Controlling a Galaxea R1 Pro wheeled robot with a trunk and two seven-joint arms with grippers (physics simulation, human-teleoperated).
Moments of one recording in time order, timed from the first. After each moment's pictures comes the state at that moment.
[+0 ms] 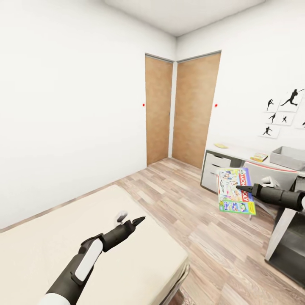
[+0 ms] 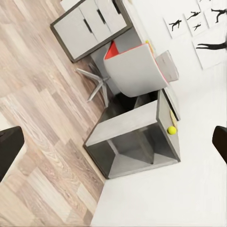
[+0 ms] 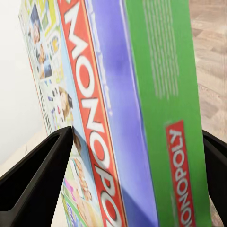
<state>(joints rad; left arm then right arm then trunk) -0.45 -0.01 -0.14 -0.97 0.85 0.53 -0.36 -0.63 -0.54 -0.23 -1.23 -0.62 1.04 0.55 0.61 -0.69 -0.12</state>
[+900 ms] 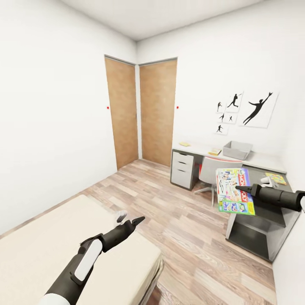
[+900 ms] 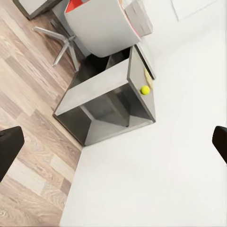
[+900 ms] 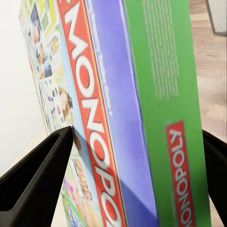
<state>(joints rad) -0.45 -0.01 -0.13 -0.97 0.86 0.54 -0.36 -0.63 -0.53 -0.22 -1.23 -0.62 1.04 0.55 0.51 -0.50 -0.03</state>
